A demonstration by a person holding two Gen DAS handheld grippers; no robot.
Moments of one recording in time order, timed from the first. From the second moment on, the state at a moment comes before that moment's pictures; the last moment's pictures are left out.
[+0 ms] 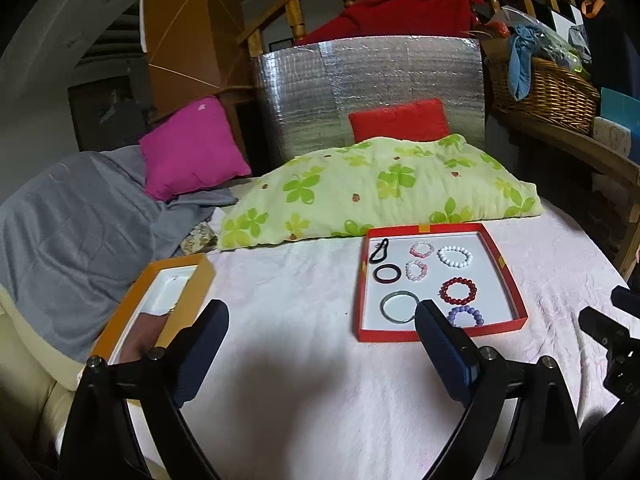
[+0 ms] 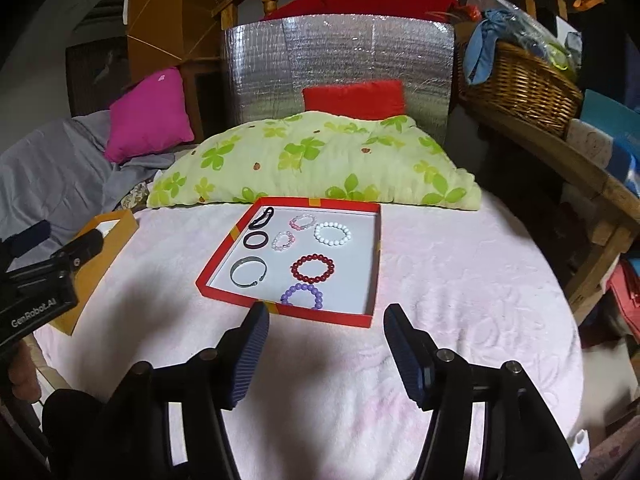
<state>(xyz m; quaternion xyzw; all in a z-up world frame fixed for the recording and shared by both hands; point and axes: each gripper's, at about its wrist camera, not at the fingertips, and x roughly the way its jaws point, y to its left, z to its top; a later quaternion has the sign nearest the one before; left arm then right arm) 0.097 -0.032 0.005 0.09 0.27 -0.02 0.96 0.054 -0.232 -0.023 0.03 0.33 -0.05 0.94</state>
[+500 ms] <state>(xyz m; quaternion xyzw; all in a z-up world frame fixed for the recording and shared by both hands) 0.071 -0.035 0.009 0.12 0.26 0.00 0.96 0.035 -0.233 -0.019 0.04 0.33 -0.07 0.94</state>
